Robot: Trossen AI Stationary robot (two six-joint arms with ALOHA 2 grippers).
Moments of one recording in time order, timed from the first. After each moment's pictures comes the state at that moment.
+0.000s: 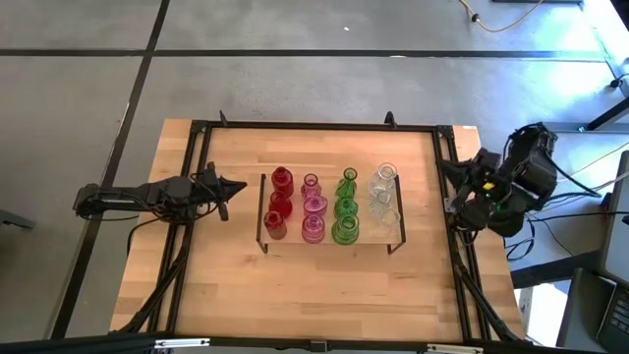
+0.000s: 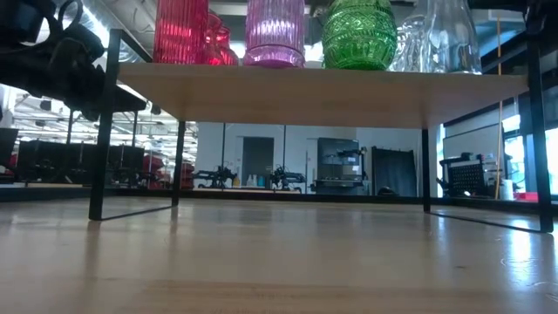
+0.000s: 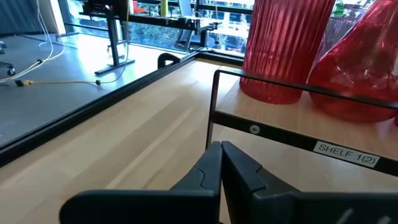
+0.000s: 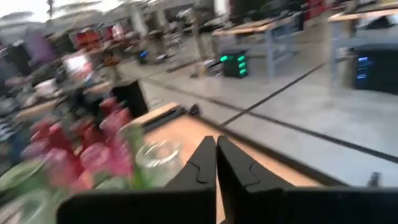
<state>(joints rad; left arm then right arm) 0.01 0.07 0.08 -0.21 -0.40 -0.17 0.97 0.63 0.96 -1.45 1.44 1.36</state>
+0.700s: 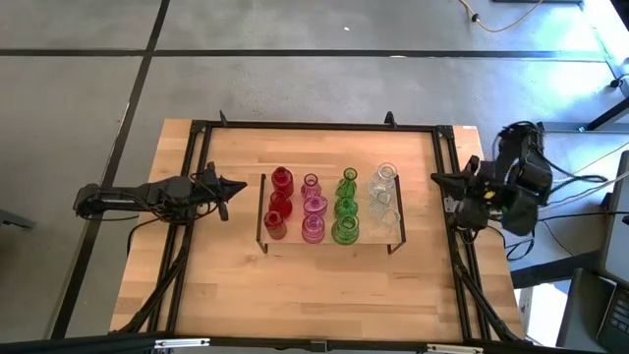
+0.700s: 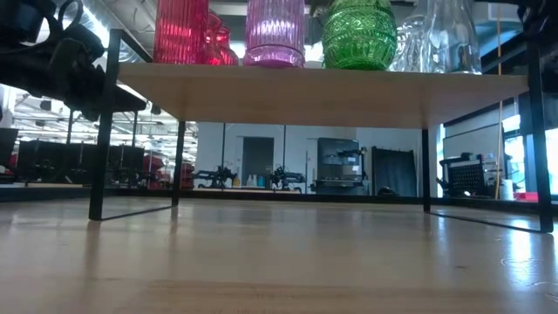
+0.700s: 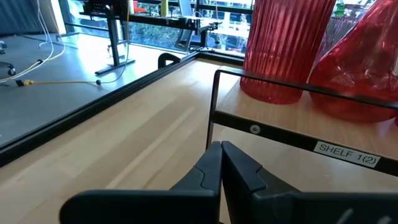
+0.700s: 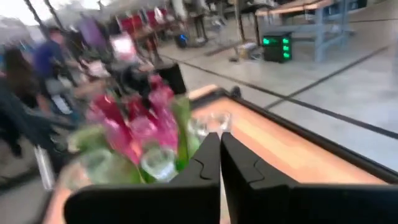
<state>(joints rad) 0.01 0.07 0.08 -0.21 -0.40 -0.17 1.10 0.54 0.87 -1.13 1.40 1.08</state>
